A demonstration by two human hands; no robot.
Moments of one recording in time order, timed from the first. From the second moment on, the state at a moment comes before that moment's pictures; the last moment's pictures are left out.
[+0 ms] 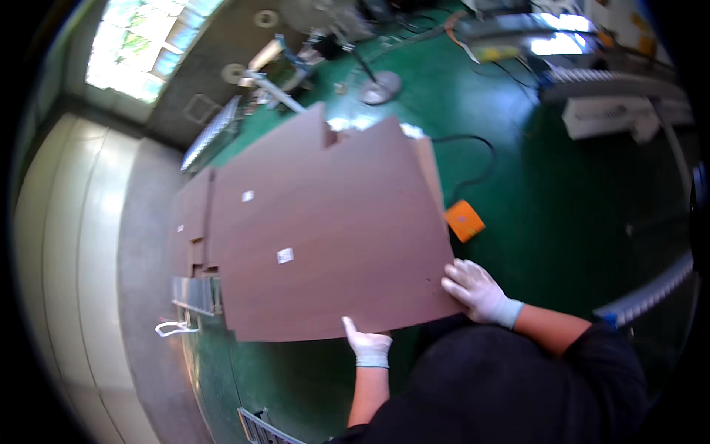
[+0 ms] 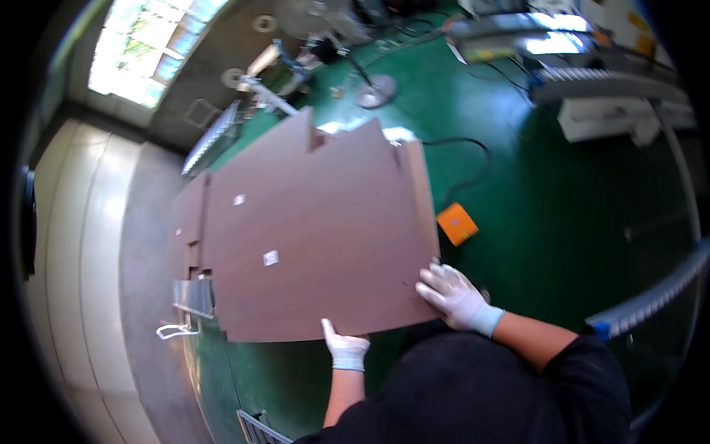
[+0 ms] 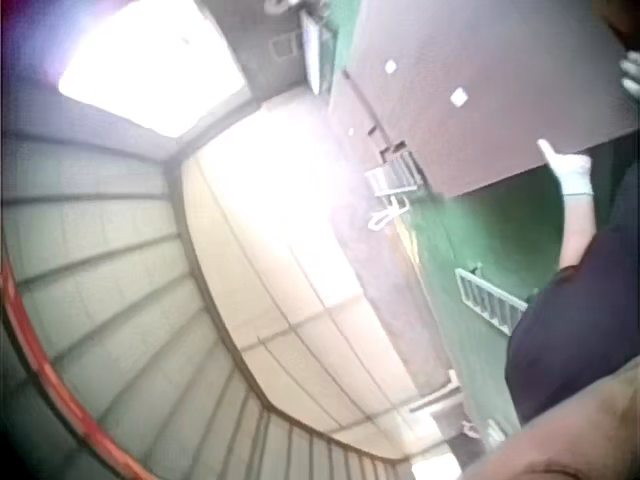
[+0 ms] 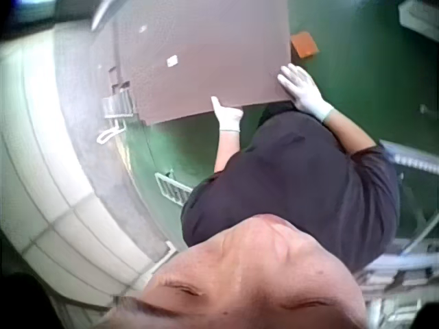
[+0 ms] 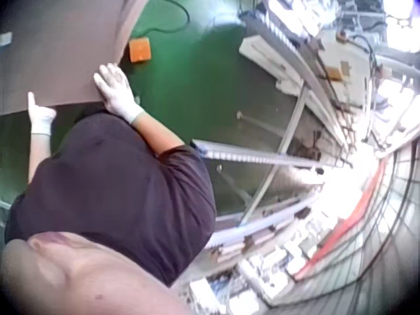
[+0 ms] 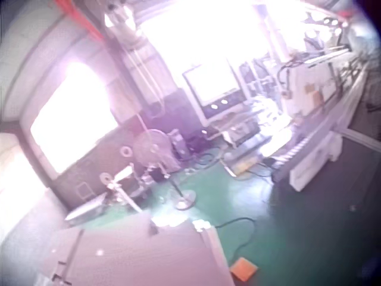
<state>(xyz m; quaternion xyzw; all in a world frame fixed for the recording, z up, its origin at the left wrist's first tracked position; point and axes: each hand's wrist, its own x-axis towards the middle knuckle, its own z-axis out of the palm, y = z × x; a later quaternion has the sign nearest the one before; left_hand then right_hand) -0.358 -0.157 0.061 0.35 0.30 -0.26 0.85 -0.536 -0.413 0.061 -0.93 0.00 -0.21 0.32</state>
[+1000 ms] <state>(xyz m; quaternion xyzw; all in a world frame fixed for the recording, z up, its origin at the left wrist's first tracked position) -0.208 0.037 0.025 0.26 0.21 -0.10 0.94 -0.494 -0.475 0.065 -0.54 0.38 -0.14 0.74</state>
